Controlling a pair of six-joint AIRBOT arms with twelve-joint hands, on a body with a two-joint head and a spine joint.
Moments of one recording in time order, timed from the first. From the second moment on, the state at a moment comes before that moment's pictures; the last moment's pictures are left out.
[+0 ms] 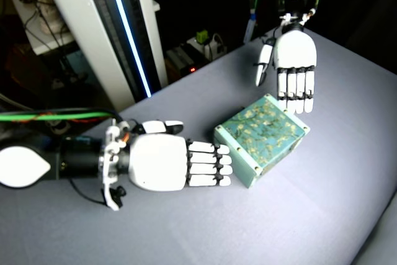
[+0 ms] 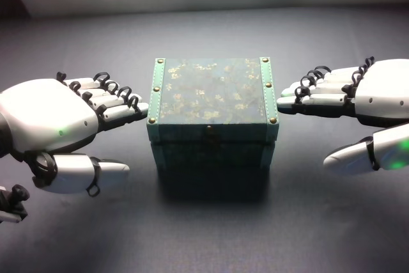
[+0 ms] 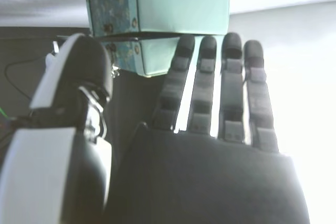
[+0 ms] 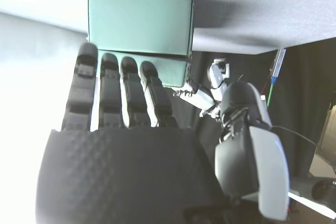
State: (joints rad) left arm 0.72 -0.87 1.05 0.22 -0.55 0.86; right arm -0.64 -1.05 1.36 -0.82 0.71 -0.11
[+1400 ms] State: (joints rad) left arm 0.77 -0.82 1.01 0.26 -0.59 0.81; right arm -0.65 -1.04 1.35 -0.90 0.72 -0.03
